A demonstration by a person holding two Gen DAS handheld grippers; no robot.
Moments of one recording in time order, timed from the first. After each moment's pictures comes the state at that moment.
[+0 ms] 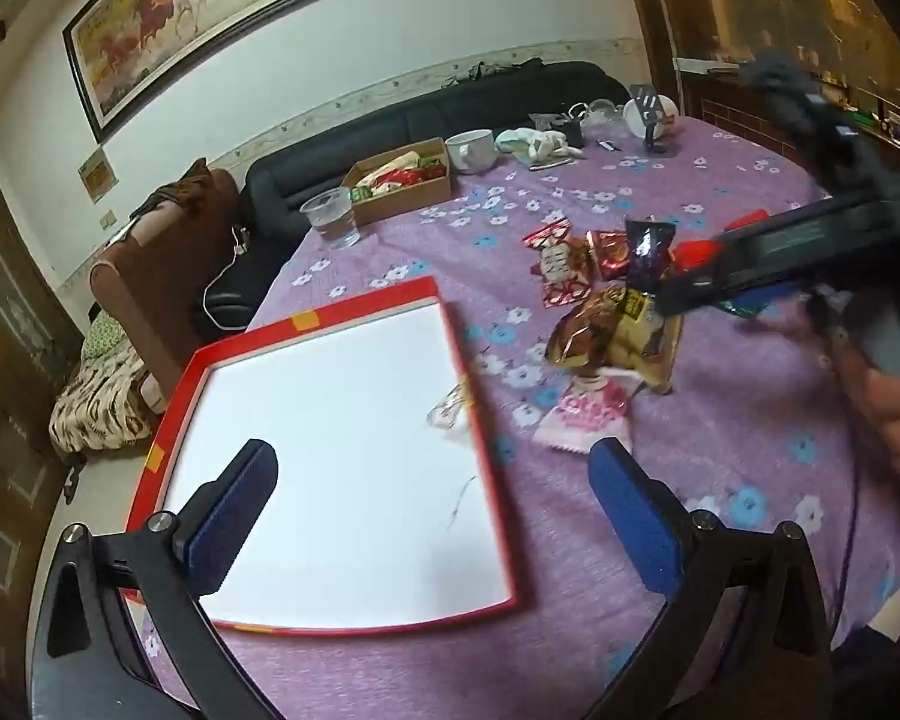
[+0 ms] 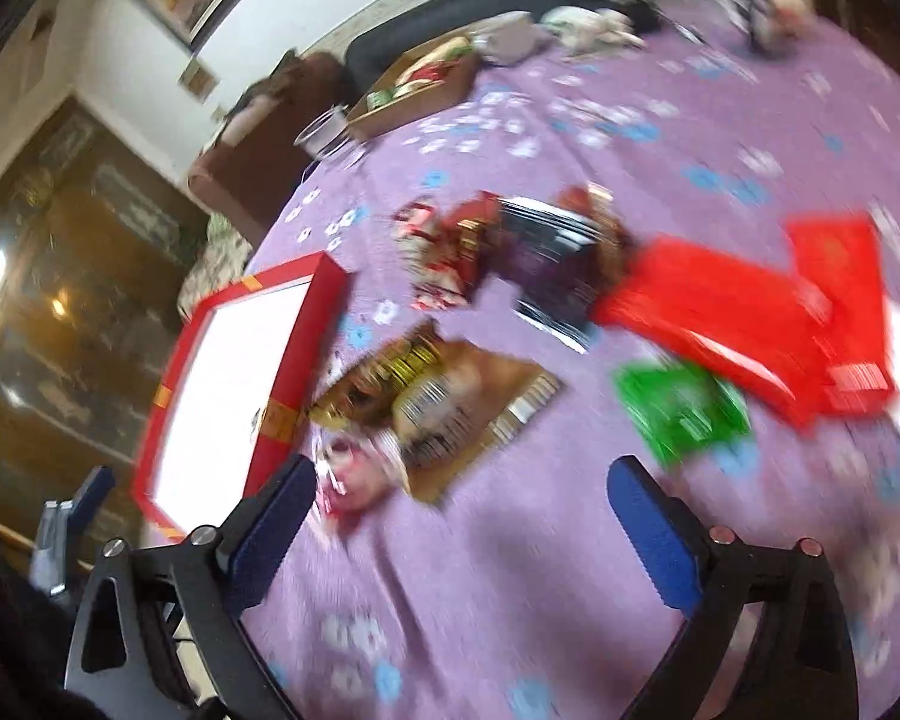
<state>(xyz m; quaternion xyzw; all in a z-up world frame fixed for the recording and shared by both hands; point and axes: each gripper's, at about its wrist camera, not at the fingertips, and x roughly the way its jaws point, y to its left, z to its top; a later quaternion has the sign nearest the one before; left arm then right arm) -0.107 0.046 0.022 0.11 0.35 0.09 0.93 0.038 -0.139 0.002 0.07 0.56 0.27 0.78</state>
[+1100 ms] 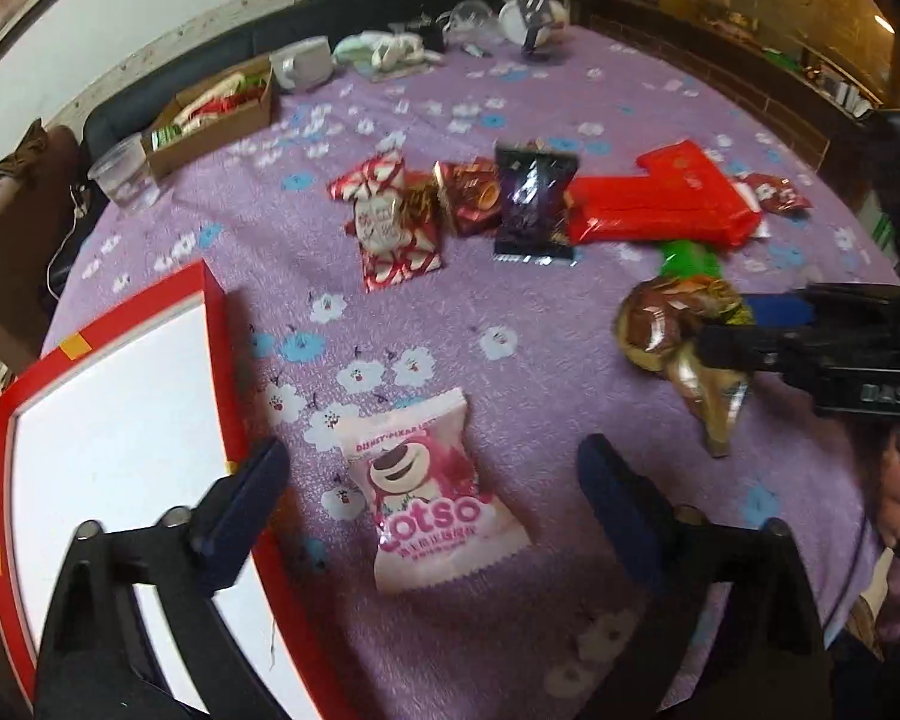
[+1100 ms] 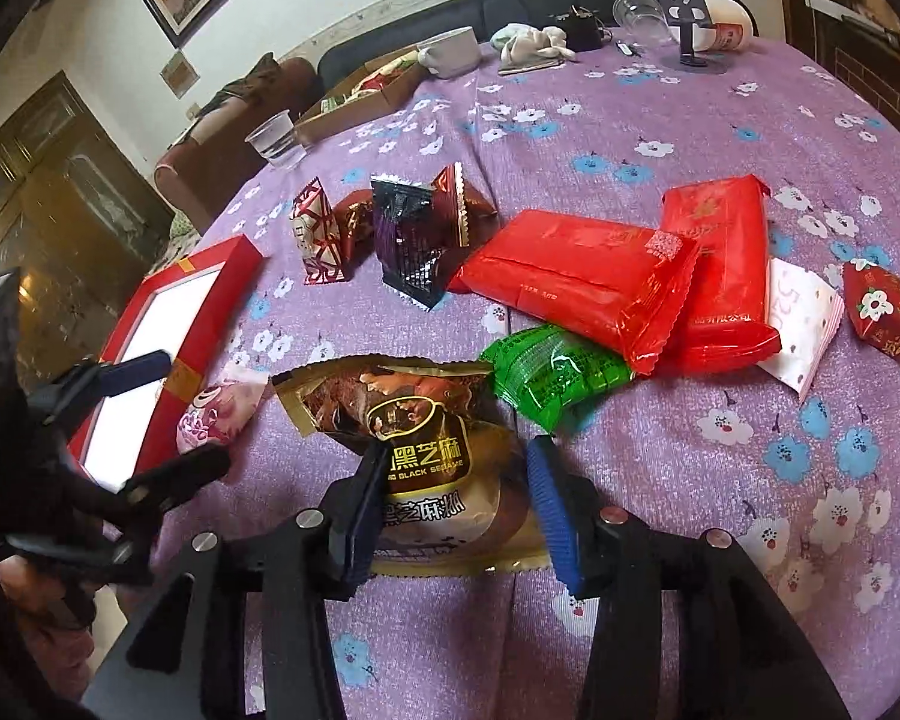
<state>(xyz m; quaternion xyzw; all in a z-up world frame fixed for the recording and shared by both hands) -0.003 0.003 -0.019 0.10 0.48 -0.06 0.87 0.018 -0.213 -0.021 0.06 0.51 0.25 0.82</state>
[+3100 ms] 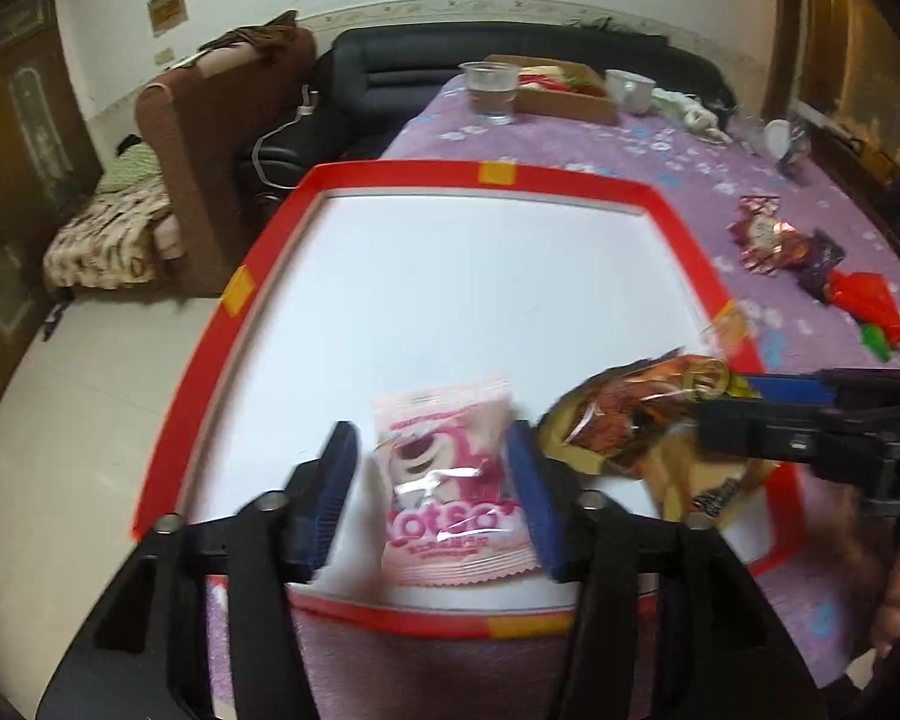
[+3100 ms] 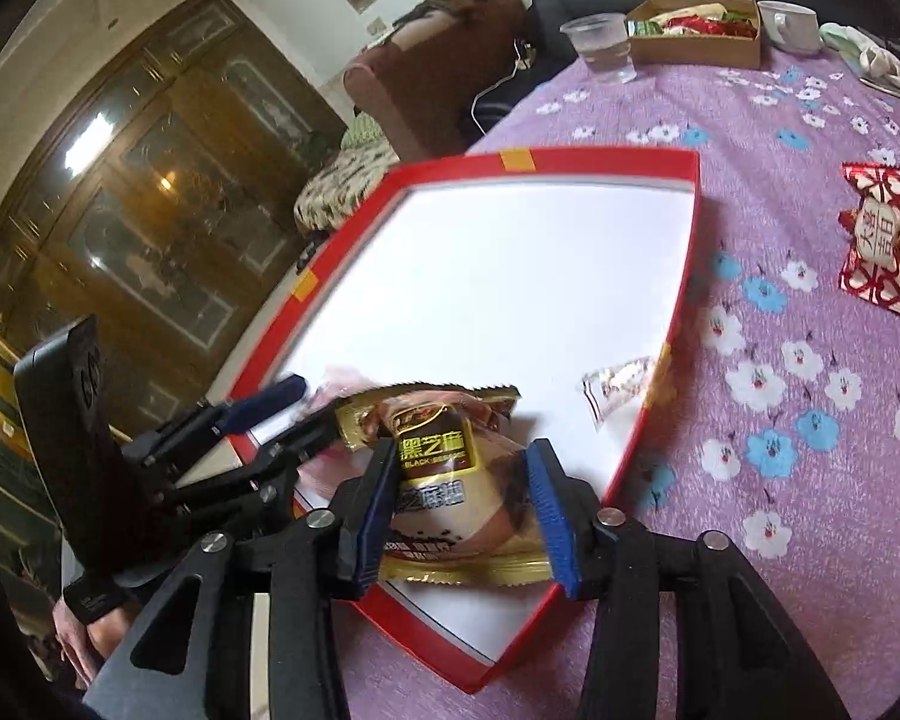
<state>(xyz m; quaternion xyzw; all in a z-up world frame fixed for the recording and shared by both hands) -0.107 0.186 -0.020 -0.03 0.42 0.16 0.89 -0.034 0.028 -0.011 0.03 0.52 0.46 0.72</state>
